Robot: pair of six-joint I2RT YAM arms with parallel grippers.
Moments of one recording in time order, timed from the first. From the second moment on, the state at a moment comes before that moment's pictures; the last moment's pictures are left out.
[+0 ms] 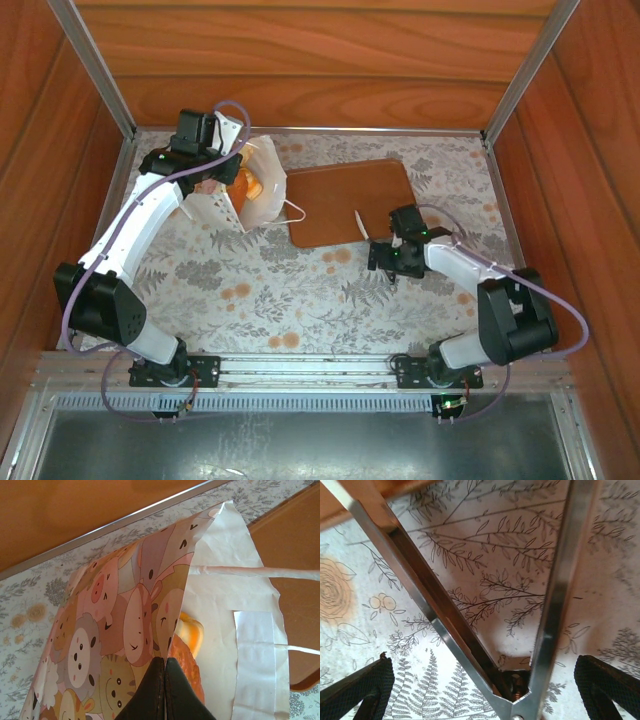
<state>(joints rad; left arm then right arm) -0.31 1.53 1.49 -0.70 0.03 0.13 0.39 1.46 0.76 -0.58 -0.06 0.46</state>
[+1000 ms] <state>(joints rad) -0.31 1.50 1.47 -0.70 0.03 0.12 0.53 1.58 0.77 -0.39 0.16 0.52</state>
